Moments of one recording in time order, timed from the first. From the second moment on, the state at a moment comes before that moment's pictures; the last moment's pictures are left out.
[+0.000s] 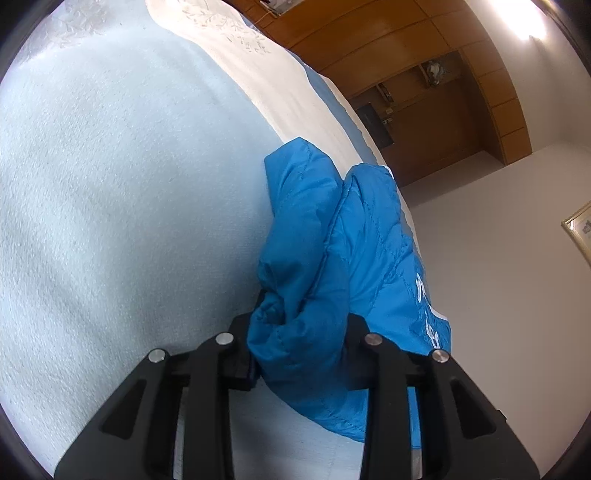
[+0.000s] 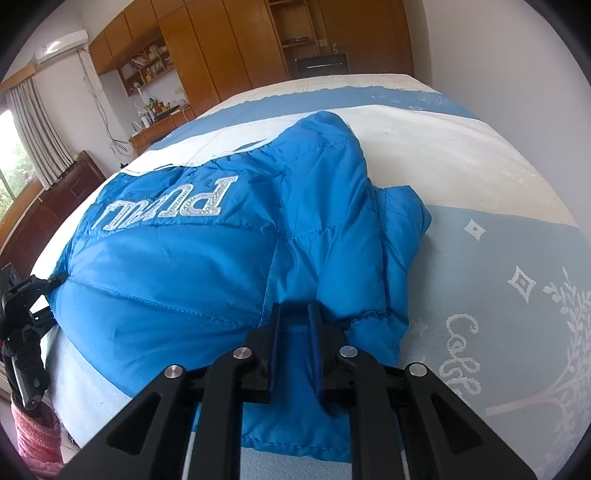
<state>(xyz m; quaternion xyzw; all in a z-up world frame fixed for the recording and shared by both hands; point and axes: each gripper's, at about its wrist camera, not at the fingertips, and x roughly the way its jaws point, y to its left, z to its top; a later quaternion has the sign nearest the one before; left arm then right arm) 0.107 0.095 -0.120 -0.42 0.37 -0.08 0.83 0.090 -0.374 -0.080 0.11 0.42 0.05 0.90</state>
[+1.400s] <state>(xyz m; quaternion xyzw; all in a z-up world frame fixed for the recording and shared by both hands) 0.156 -0.267 -0.045 -0.05 0.41 -0.28 0.87 0.022 -0.455 0.031 0.15 0.40 0.05 0.90</state>
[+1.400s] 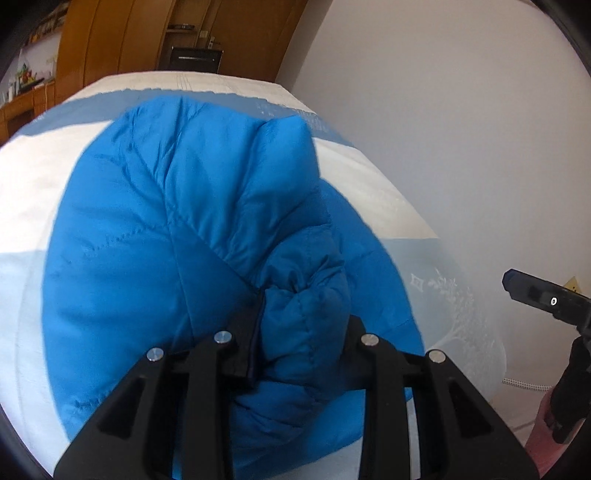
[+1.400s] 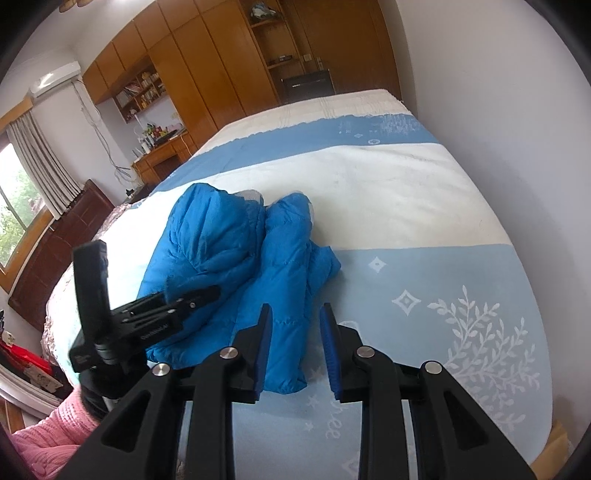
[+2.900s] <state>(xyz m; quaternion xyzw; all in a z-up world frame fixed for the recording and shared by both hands) 0.209 -0.125 -0.034 -0.12 0.44 -0.17 0.88 0.192 -0.371 -0.002 0.22 0.51 0.22 0.80</state>
